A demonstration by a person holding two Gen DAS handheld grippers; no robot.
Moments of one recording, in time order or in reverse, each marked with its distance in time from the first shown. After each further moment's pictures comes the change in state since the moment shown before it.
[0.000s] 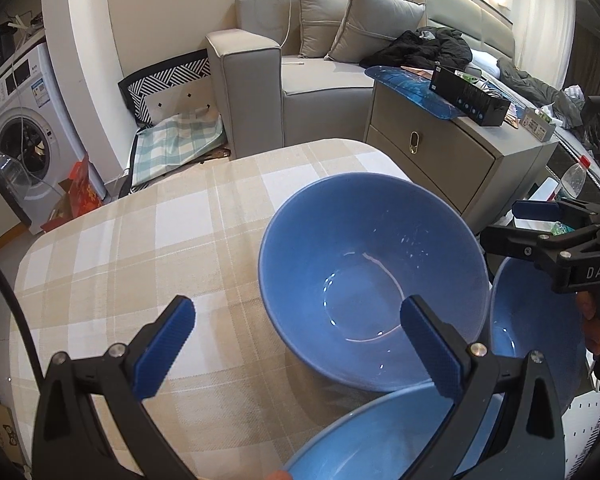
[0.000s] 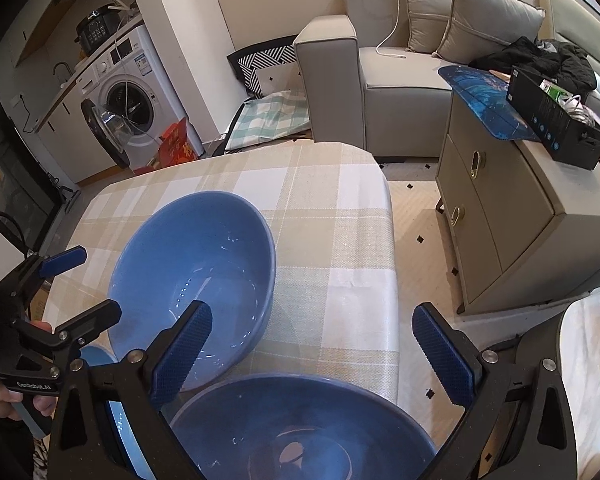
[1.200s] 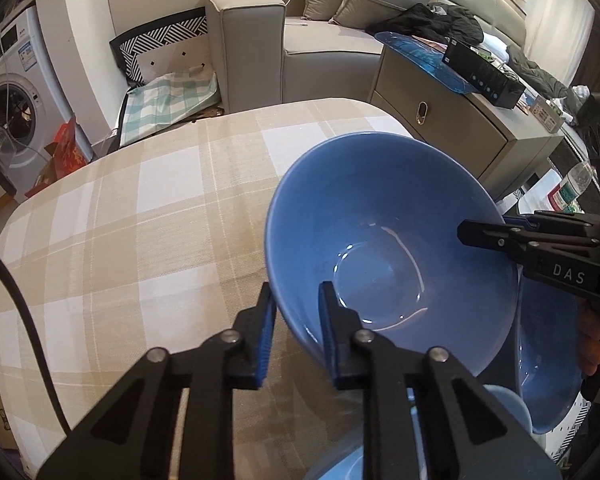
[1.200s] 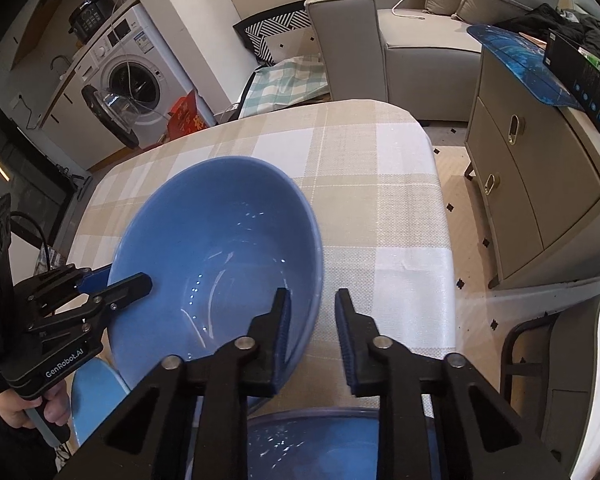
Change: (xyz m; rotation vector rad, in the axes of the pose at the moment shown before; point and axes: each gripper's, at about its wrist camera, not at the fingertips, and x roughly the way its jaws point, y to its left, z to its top) left arm 0.035 0.013 -0.001 -0.036 0.144 -0.046; right arm 0.046 0.024 0.004 0.016 0.125 0.059
